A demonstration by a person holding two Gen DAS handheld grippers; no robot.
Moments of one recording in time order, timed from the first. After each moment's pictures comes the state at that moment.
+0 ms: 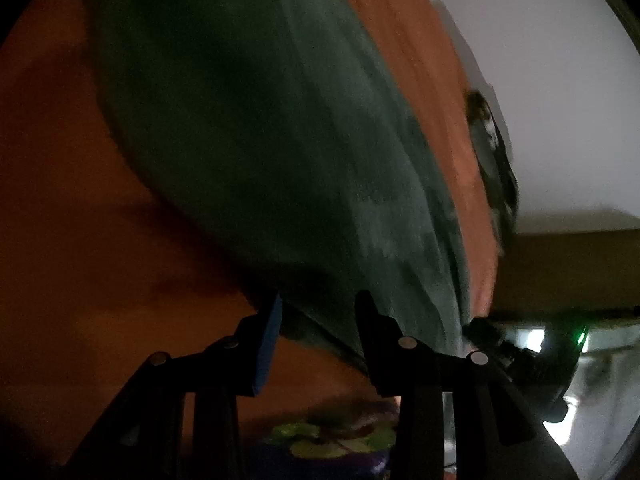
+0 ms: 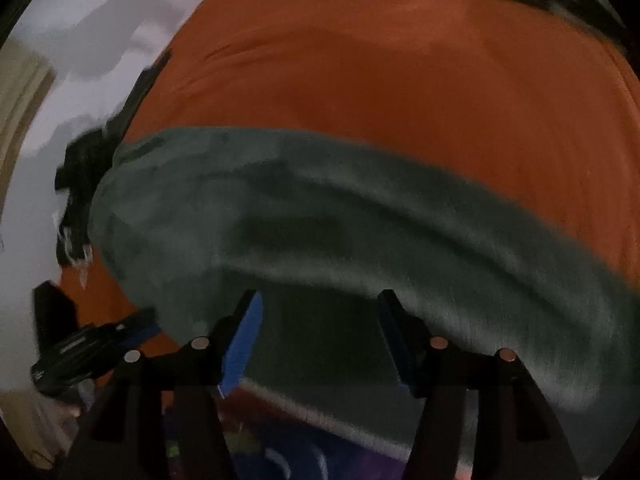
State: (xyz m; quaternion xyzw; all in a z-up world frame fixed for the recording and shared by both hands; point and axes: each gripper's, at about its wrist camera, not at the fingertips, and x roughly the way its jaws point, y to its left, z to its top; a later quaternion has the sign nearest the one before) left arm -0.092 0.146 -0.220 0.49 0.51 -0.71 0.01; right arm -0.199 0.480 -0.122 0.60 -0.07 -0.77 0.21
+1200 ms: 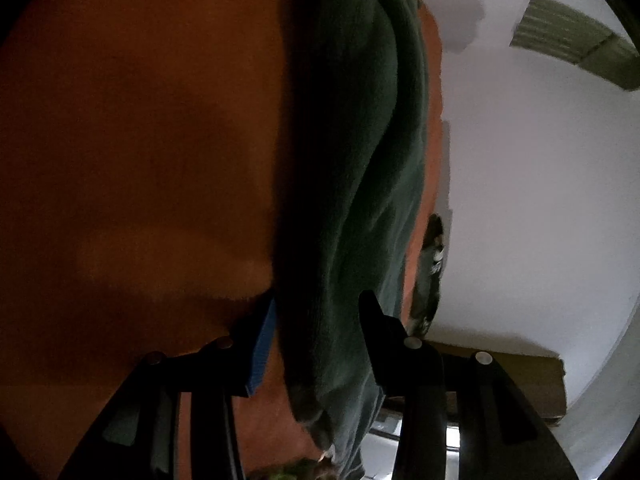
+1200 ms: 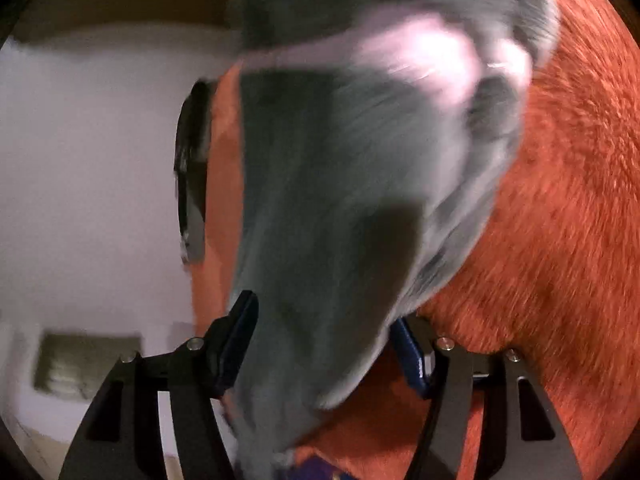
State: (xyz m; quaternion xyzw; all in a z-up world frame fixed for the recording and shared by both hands) left arm -0.013 0.025 -0.275 0.29 0.70 -0.65 0.04; right arm -0.016 0.792 -0.248 0.31 -0.66 -0.68 -0.07
